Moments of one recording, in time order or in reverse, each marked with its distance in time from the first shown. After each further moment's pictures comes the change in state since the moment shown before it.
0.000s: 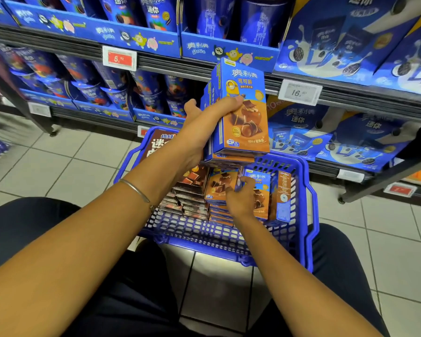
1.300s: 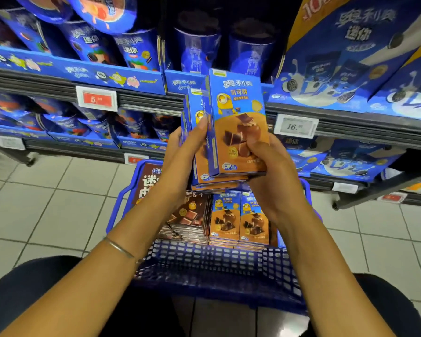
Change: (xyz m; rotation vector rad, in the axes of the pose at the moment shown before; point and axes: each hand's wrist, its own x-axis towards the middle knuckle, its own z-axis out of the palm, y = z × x) left_hand 0.055 0.010 -0.026 -0.074 -0.056 0.025; right_hand -0.025 -0.199 -0.068 0.643 -0.277 -0.217
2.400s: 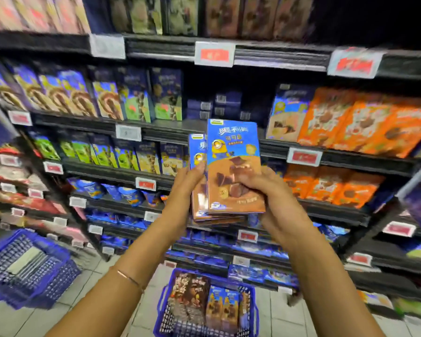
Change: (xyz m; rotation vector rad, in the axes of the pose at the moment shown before) left_hand -0.318 0.589 0.241 -0.025 -0.029 0.220; right_hand -0.238 -0.637 0.214 -0.031 -0.190 -0.033
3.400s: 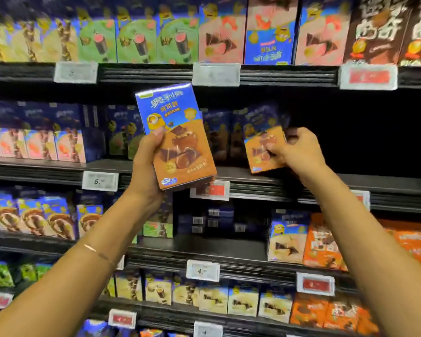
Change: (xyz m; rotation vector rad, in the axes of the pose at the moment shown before) left_hand 0.169 0.249 0.043 -0.230 -0.302 0.664; right_hand 0.215 -0.264 0.003 -0.723 0.535 -0.649
